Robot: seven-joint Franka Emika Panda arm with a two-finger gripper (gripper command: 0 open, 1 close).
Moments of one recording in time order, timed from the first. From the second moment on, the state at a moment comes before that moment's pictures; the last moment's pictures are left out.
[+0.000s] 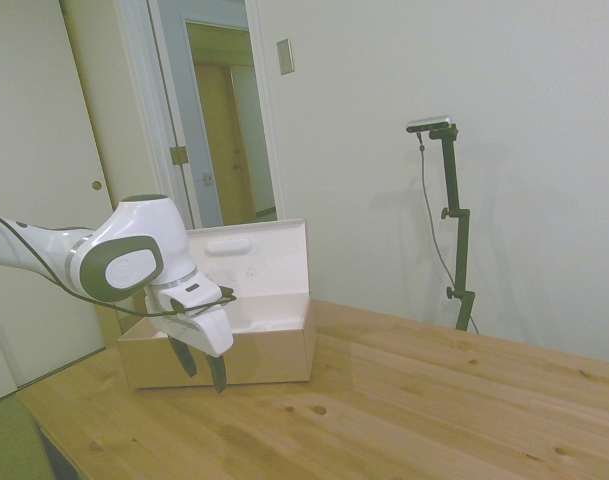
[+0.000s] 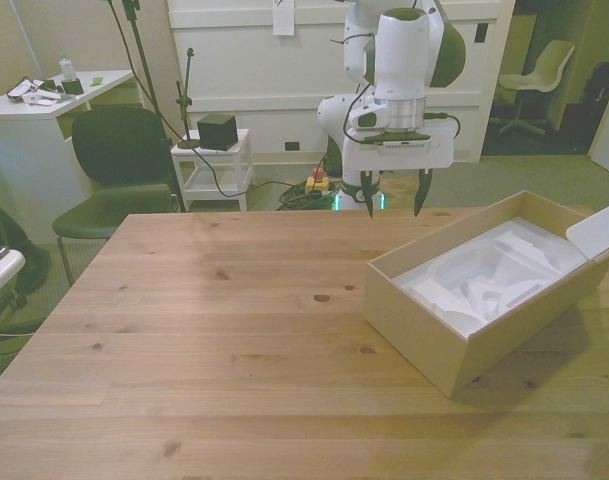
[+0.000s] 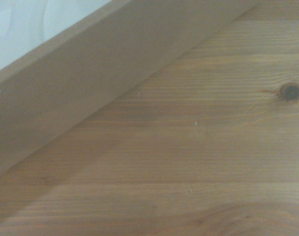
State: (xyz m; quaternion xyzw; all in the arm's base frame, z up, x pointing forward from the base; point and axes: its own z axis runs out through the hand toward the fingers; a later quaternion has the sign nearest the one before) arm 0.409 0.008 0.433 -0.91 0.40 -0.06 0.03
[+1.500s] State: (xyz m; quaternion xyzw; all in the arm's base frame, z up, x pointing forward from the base) arm 0.486 0.155 0.626 -0.93 0.27 -0.23 0.03
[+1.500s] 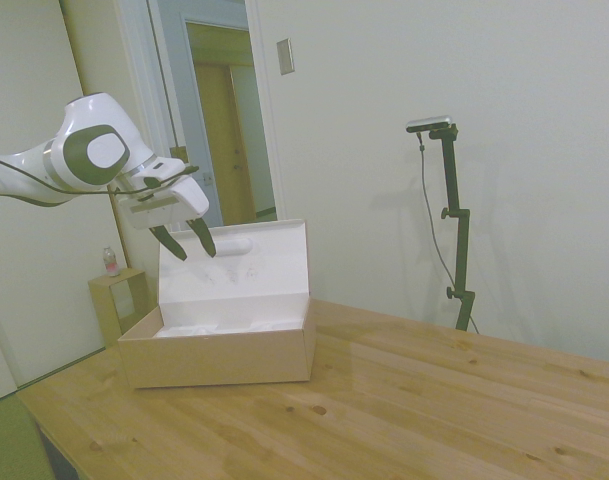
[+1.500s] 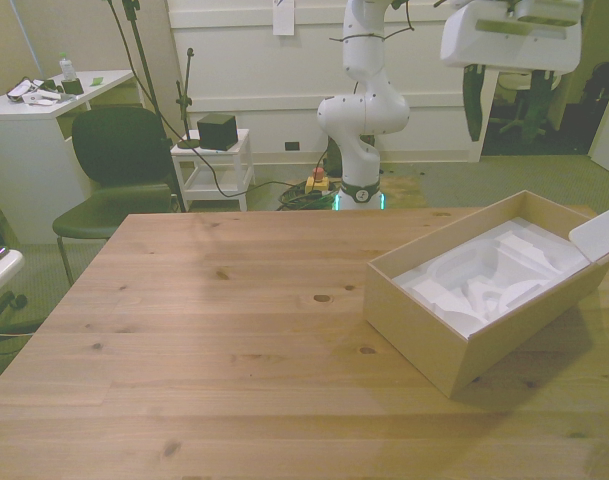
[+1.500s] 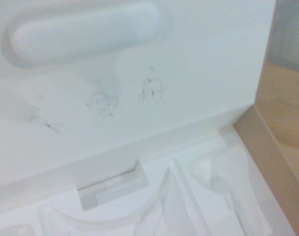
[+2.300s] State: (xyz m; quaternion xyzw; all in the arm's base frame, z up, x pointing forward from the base) arm 0.540 0.235 0.657 -0.93 0.19 -0.30 0.02
